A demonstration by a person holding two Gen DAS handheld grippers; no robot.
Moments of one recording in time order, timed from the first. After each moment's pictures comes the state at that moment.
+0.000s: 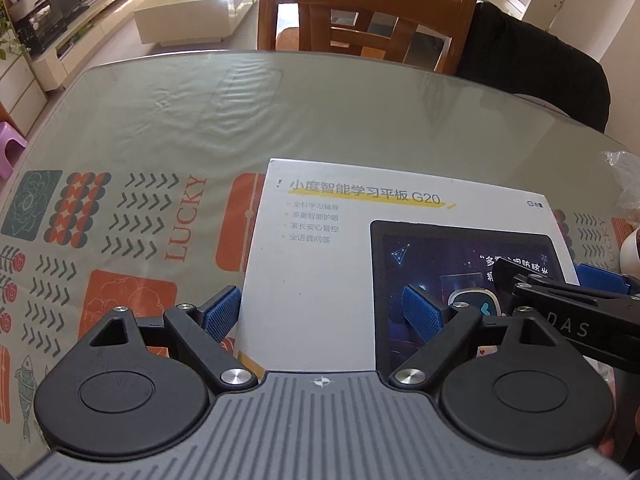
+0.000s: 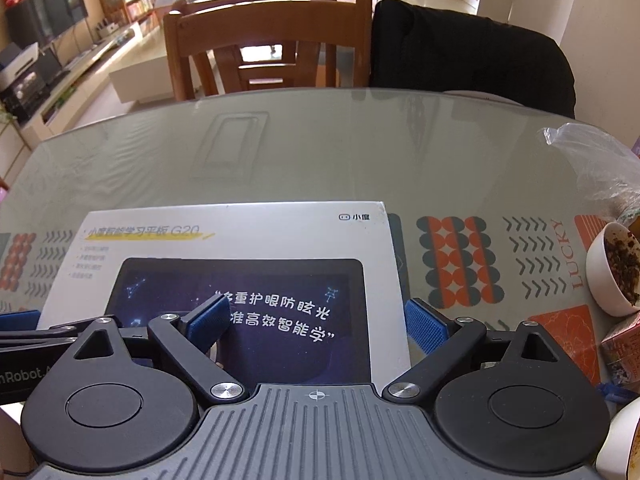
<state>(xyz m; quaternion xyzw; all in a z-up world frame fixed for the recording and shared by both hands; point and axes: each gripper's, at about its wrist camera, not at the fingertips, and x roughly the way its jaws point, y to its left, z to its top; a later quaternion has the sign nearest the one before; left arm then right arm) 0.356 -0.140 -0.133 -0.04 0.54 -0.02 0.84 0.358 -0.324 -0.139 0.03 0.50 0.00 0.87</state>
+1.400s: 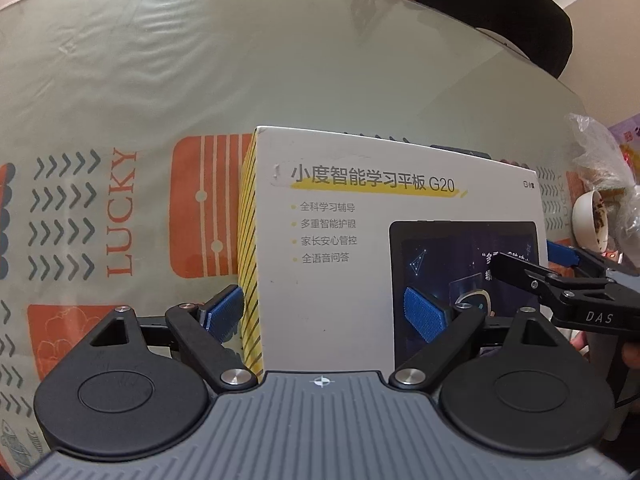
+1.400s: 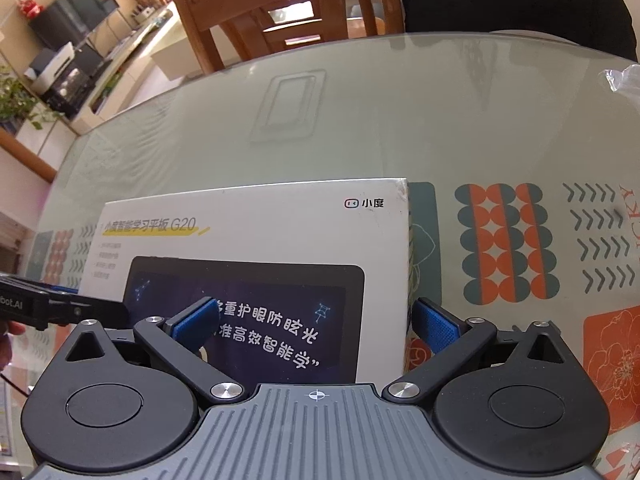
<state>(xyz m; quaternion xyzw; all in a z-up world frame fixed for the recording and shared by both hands) 0.424 -0.100 -0.161 -0.10 0.65 -0.16 0.74 0.384 -0.370 -0.163 0.11 0.56 0.10 0.82</state>
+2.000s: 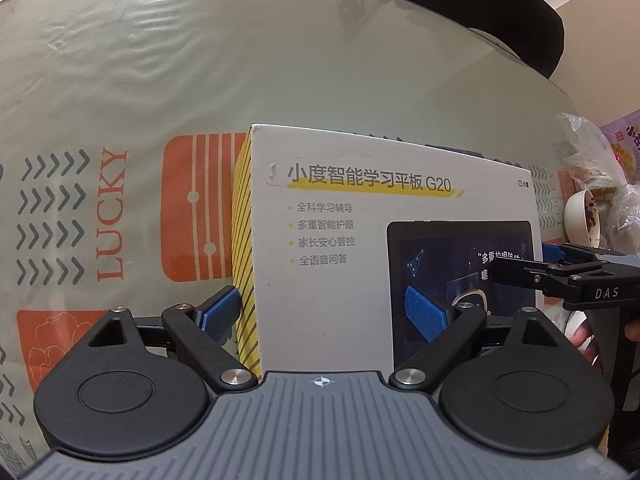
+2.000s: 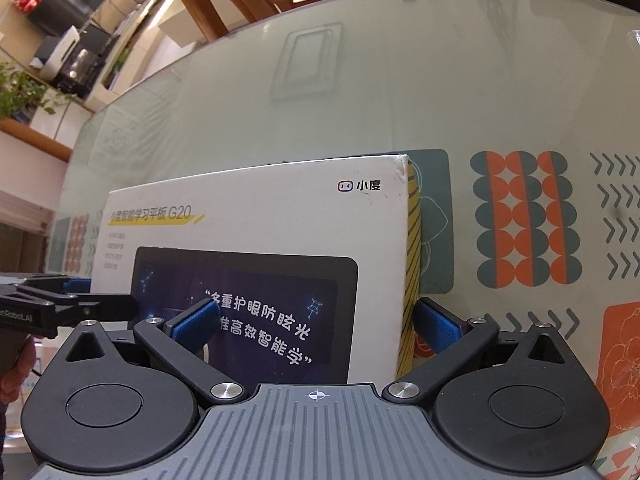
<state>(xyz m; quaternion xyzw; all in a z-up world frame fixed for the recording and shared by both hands) 0.416 -0.097 -0.160 -0.10 0.64 -0.17 0.74 0.408 -0.387 -0.170 0.15 0.62 0.13 0.76</state>
